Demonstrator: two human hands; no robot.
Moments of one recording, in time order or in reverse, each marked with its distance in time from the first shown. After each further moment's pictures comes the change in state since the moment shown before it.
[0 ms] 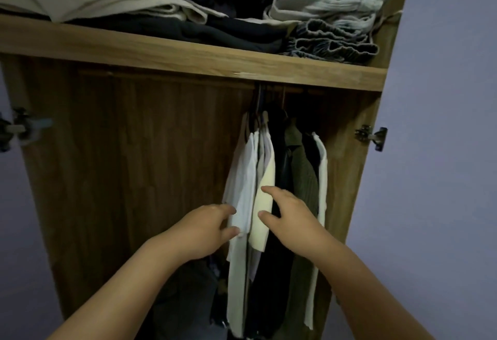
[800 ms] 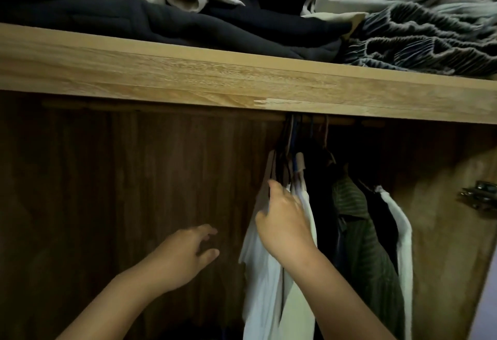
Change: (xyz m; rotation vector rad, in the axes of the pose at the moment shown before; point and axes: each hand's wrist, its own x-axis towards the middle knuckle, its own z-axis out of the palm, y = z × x) left_hand 0.180 -0.117 -0.046 -0.018 0.144 -0.151; right_hand 0.249 0.012 0.025 -0.133 0.235 0.015
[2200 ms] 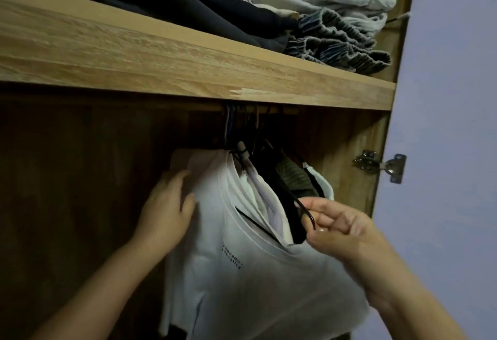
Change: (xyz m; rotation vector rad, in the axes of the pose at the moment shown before) left_hand 0.074 0.022 -0.002 -0.243 0.426 0.376; right_hand -0.105 0.025 -0.069 1.034 0.111 0.159
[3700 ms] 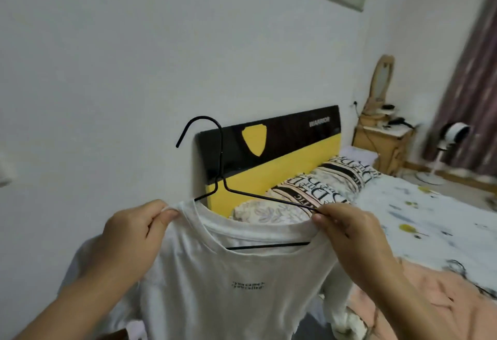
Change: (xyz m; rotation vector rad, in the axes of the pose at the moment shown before) left_hand -0.446 0.588 0.119 -1.147 -0.723 1.075; right_hand -0.705 -0.188 -0.103 -1.740 1.759 0.504
